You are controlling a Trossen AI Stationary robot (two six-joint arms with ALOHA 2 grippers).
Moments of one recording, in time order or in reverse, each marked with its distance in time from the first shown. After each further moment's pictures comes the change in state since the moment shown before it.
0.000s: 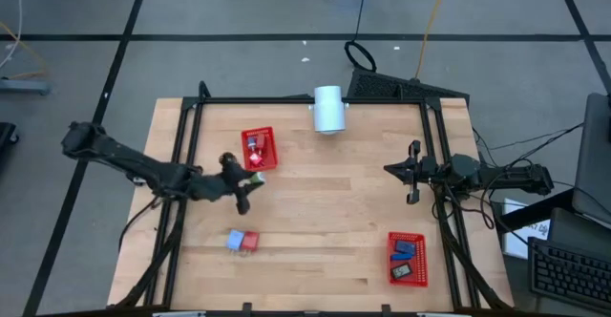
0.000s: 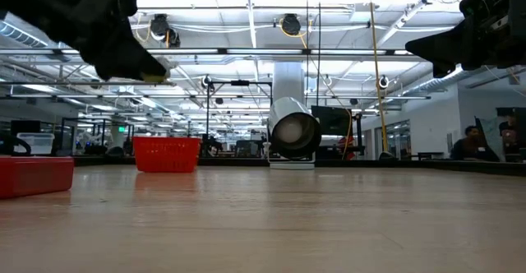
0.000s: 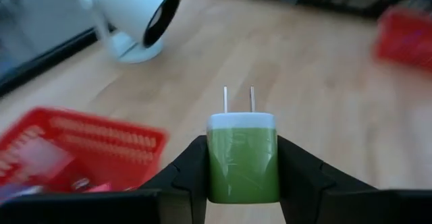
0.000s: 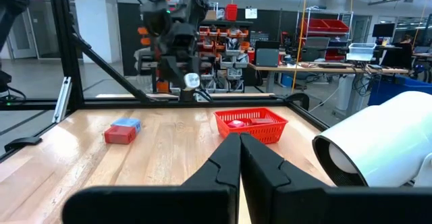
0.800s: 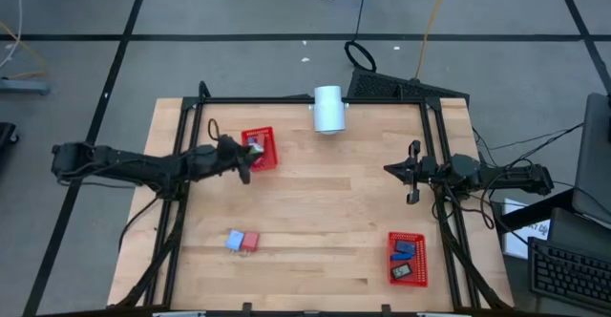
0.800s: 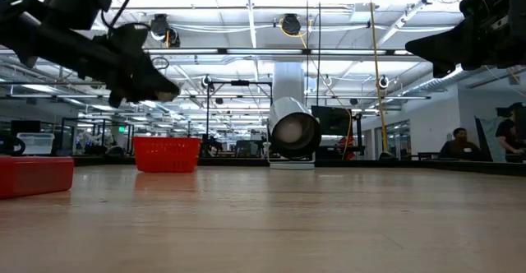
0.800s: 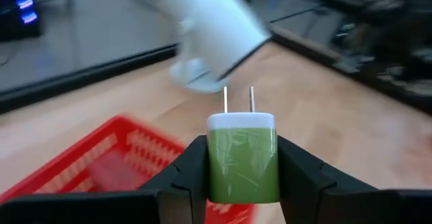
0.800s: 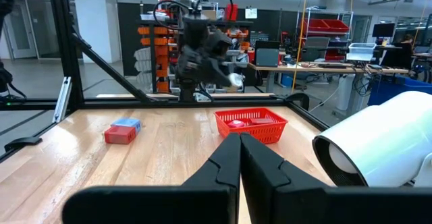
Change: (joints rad) left arm 0.442 -0.045 -0.224 0.433 0.244 0.035; right arm 0.000 0.000 0.000 0.000 0.000 0.000
